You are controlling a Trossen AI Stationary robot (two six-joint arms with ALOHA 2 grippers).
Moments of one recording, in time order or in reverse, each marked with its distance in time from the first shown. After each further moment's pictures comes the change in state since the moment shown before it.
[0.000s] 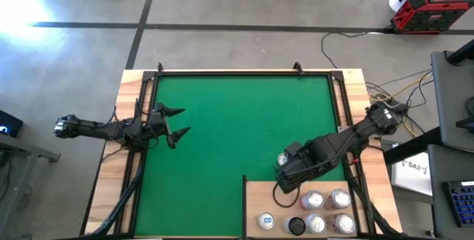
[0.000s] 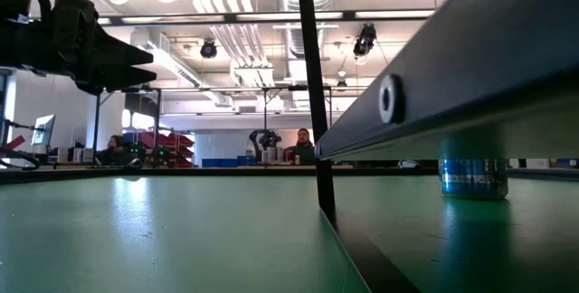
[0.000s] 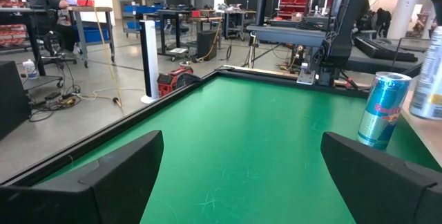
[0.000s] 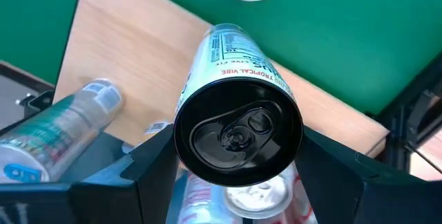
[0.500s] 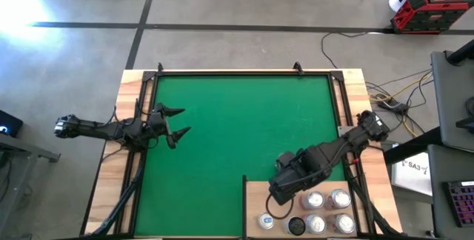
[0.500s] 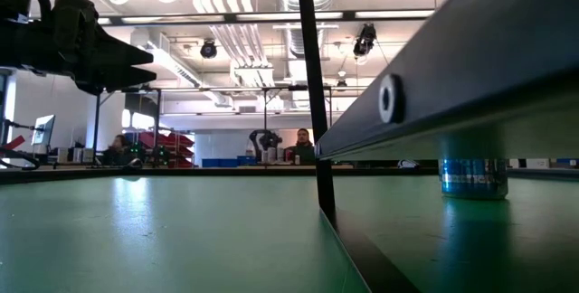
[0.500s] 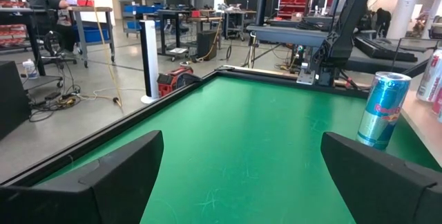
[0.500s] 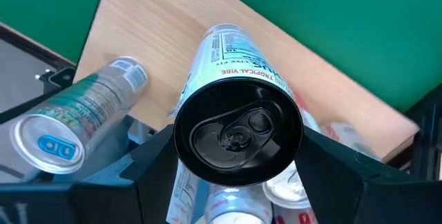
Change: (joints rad) left arm 0.000 0.000 0.000 0.000 0.000 0.000; right arm 0.029 0.123 0.148 0.000 -0.026 -0.028
